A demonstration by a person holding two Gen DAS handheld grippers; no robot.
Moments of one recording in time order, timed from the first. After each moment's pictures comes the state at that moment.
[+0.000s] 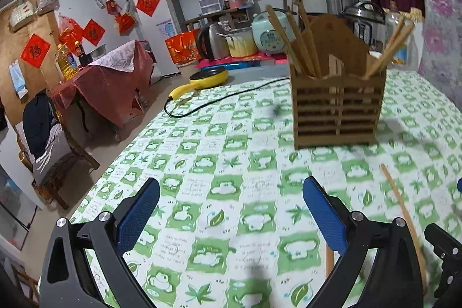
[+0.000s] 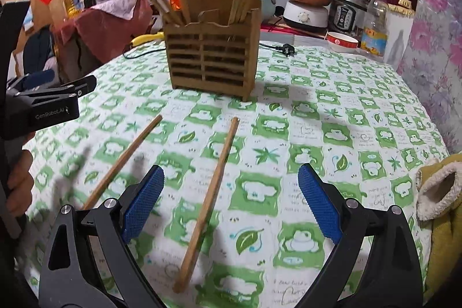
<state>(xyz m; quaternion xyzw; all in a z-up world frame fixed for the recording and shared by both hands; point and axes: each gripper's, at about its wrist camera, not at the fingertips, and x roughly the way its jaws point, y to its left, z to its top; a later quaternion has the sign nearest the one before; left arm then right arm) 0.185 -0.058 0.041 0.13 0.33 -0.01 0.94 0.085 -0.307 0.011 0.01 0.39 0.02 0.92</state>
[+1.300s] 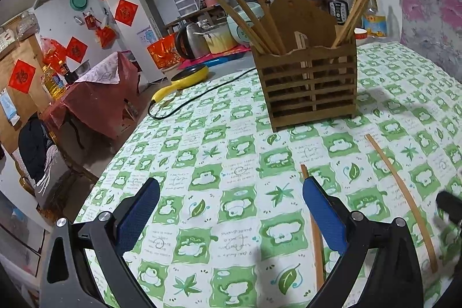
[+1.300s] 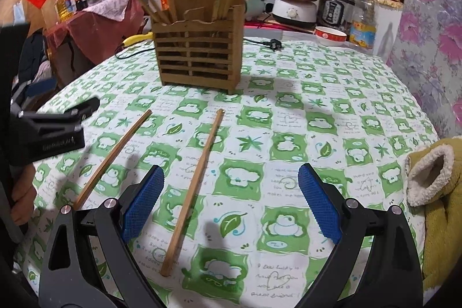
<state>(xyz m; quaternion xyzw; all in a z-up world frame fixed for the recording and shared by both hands) 0.170 -0.083 0.023 0.19 0.34 -0.05 0.92 0.074 -0.325 0.012 0.03 0.39 -0.01 0.92</state>
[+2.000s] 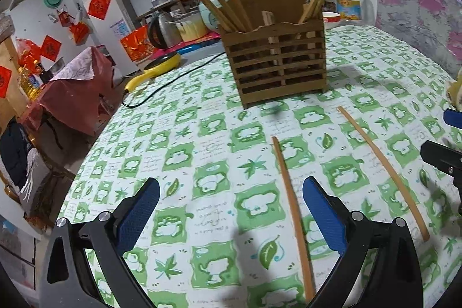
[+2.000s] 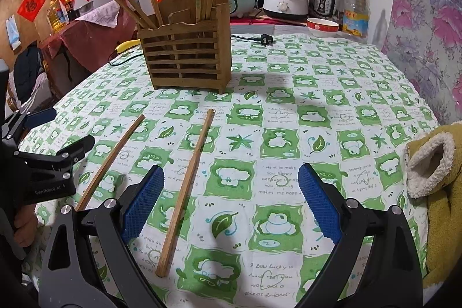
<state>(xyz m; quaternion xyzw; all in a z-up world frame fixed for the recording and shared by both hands) 0.157 -0.084 0.010 0.19 0.38 -0.11 0.90 0.077 -0.337 0.010 0.06 0.40 -0.01 0.92</state>
